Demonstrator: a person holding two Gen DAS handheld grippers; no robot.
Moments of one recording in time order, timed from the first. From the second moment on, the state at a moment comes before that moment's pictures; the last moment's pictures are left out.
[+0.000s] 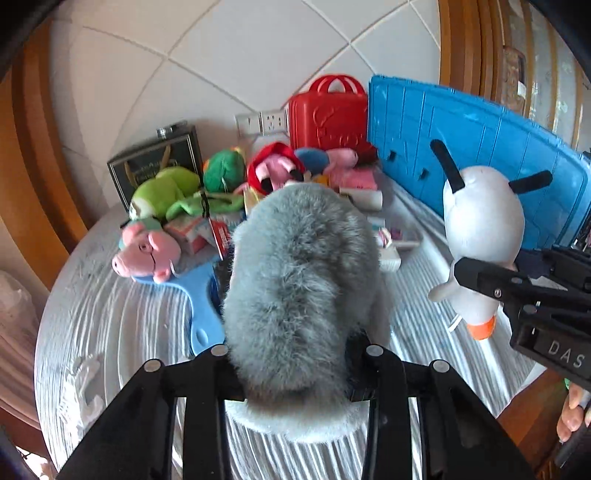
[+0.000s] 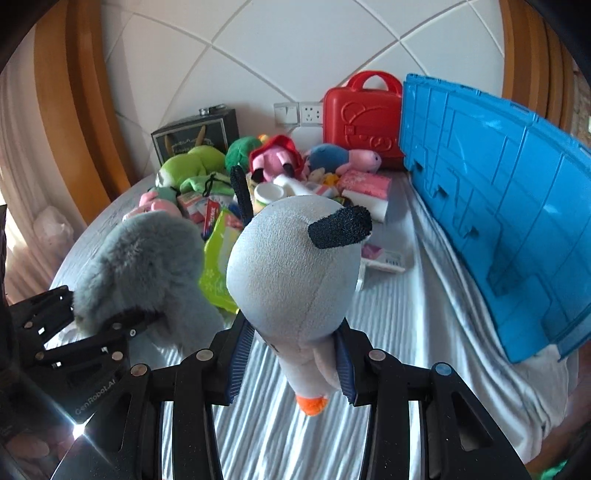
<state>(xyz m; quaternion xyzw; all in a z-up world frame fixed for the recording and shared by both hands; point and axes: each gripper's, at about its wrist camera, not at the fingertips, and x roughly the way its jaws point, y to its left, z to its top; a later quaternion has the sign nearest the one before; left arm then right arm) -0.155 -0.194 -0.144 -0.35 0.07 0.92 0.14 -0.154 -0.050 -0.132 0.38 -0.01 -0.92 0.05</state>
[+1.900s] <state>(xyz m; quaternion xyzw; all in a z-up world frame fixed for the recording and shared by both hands) -0.306 0.308 0.073 -0.19 0.05 0.98 0.08 -0.357 0.412 0.097 0.15 0.06 -0.99 -0.01</state>
